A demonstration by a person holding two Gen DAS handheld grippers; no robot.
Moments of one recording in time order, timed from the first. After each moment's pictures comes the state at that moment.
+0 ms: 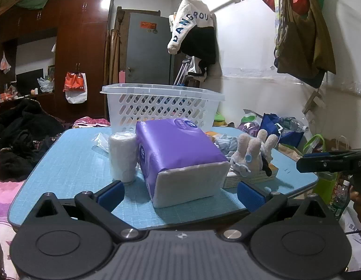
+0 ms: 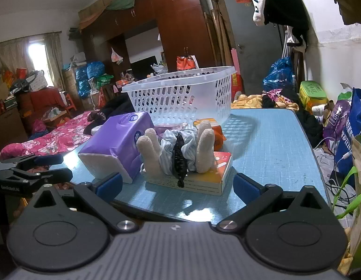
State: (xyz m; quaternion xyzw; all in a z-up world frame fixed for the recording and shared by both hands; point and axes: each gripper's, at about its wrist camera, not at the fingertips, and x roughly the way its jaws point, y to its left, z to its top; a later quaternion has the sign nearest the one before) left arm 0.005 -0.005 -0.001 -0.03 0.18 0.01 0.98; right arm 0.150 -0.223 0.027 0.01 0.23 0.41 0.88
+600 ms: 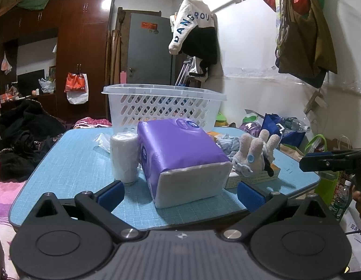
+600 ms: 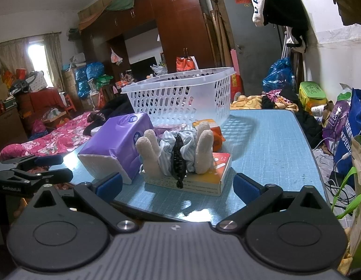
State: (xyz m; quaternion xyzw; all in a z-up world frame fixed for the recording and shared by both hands) left arm 0.006 -0.003 -0.002 -0.03 0.18 0.01 0.98; right arm 0.150 -0.223 0.026 0.01 0.23 0.41 0.88
